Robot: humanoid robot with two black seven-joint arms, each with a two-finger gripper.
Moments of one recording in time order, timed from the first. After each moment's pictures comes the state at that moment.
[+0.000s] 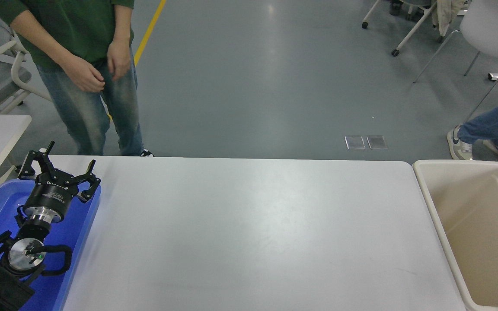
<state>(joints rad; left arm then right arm) -0.46 0.46 -0.83 -0.54 -0.19 -0.61 -0.46 0.63 -0.50 0.50 0.22 -0.04 0.18 0.35</state>
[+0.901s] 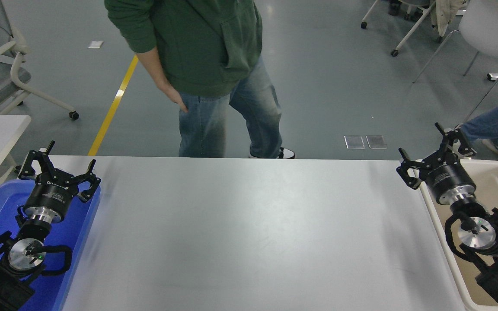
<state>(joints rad) -0.46 0.46 -0.83 -0.54 -0.19 -0.61 -0.46 0.51 -0.33 0.92 0.71 -0.02 0.29 0.35</state>
